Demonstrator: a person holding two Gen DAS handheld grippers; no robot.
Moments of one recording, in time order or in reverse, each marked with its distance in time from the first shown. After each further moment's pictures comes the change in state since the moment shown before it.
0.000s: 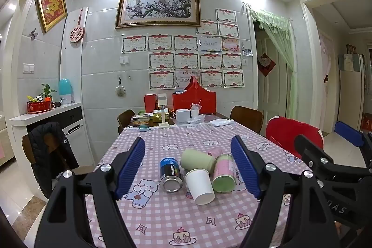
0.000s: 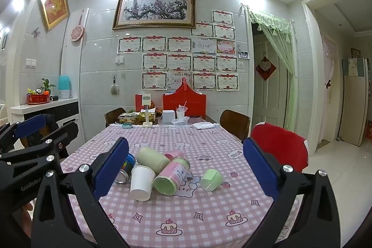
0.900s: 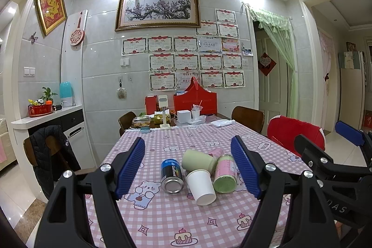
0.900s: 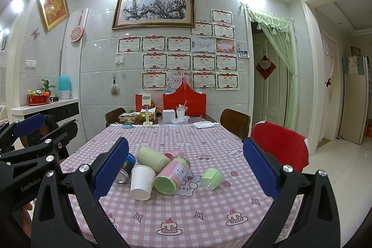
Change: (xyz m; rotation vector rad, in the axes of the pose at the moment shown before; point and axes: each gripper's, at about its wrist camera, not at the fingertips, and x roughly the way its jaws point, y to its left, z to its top) left arm -0.004 -0.005 0.001 0.018 -0.005 0.009; right arm -0.001 -0.002 -0.001 0.008 -0.003 0.000
